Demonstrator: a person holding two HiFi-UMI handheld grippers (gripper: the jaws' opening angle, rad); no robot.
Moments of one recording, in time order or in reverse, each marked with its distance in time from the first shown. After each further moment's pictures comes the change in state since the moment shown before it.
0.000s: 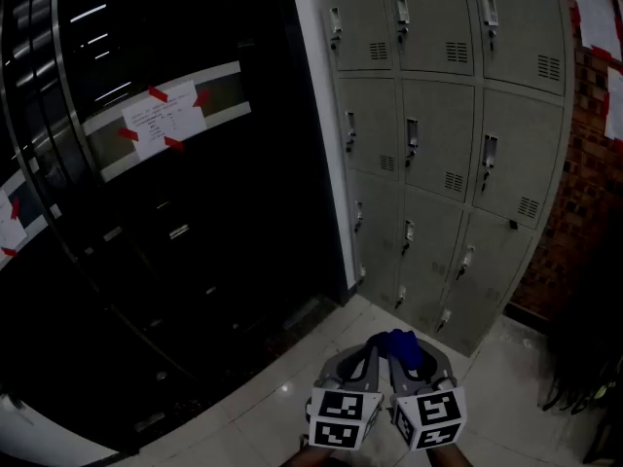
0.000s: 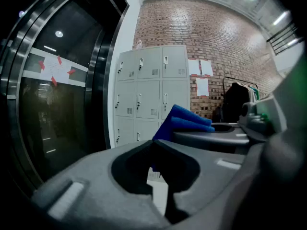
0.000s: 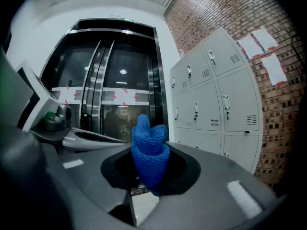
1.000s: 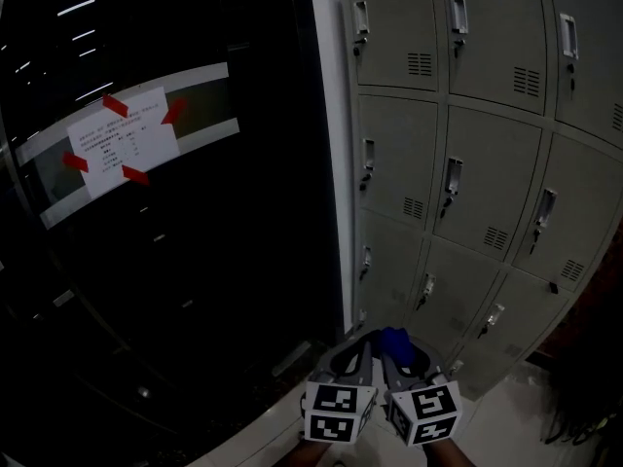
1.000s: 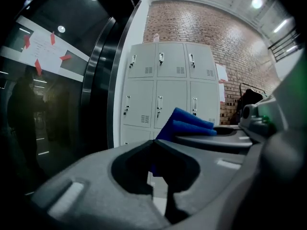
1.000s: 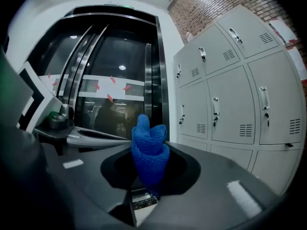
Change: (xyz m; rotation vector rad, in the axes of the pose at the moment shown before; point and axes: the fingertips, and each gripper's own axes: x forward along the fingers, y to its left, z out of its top) left arm 0.192 0.215 0.074 -0.024 -0.055 -0.054; right arm 0.287 -0.028 0.051 -0.039 0.004 -0.037
